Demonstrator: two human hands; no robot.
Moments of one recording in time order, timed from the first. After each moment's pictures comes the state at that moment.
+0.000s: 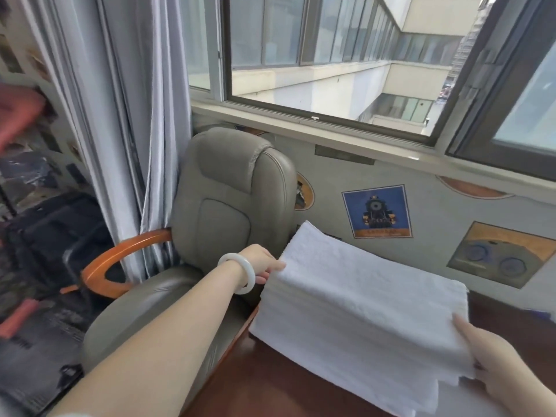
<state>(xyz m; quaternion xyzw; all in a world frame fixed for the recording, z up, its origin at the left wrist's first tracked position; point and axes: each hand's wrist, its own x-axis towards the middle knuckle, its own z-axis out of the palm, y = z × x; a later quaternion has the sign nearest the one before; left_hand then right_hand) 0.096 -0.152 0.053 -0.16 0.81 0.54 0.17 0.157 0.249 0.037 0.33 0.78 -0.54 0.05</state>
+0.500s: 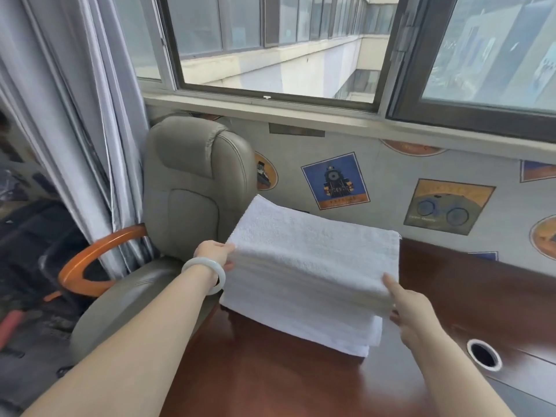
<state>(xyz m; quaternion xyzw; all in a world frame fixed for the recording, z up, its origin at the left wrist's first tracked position) 0.134 -0.106 0.025 -0.32 0.72 0.62 0.00 0.190 0.246 0.012 0.33 0.68 -0.66 0.03</state>
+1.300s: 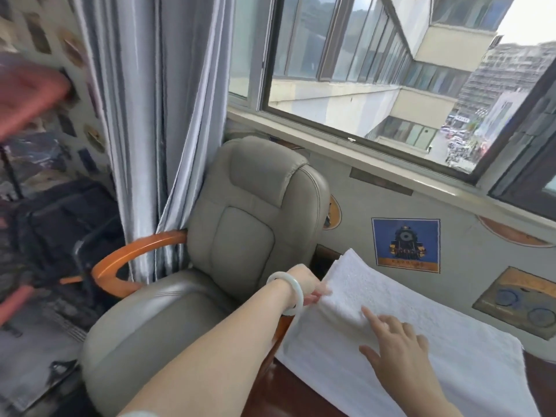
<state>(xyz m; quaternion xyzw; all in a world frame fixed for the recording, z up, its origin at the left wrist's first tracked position) 0.078 -0.169 0.043 -0.12 0.77 0.59 0.20 0.156 0.042 0.042 -0.10 0.99 0.02 -0.03</state>
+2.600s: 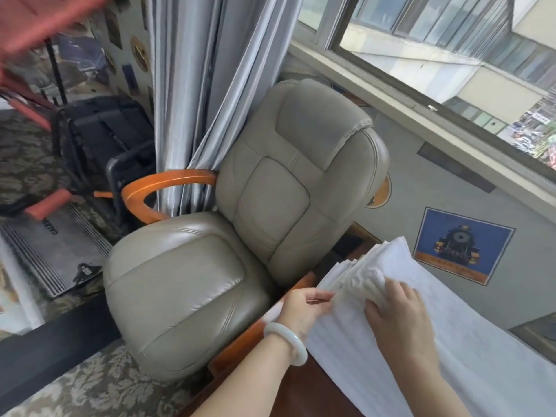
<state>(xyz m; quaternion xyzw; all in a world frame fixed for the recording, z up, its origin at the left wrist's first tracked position) 0.148 -0.155 -0.067 -0.20 0.53 0.82 0.03 0.109 -0.012 0.012 -0.13 0.98 -0.10 -0.13</state>
